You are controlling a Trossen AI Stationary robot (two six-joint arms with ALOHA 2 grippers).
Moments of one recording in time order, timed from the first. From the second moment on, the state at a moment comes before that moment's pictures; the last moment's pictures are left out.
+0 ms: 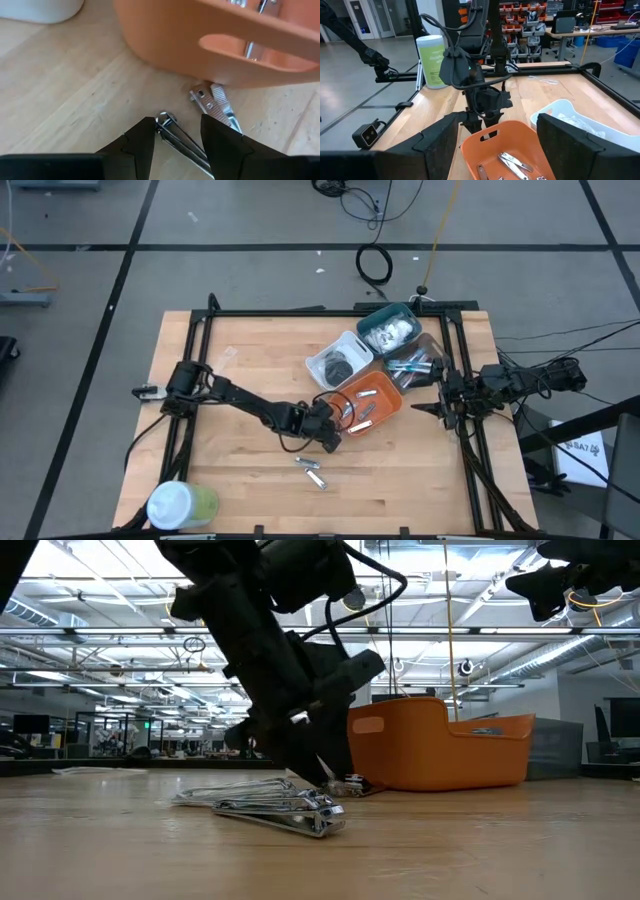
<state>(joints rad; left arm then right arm) -0.22 2.04 1.24 -0.24 -0.27 -0.93 0.23 0.23 0.35 -0.21 0.13 0.11</state>
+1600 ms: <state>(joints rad) -0.27 1.81 1.23 -0.37 -0.35 -0.85 0.23 0.23 0.35 -0.21 0.13 0.12</state>
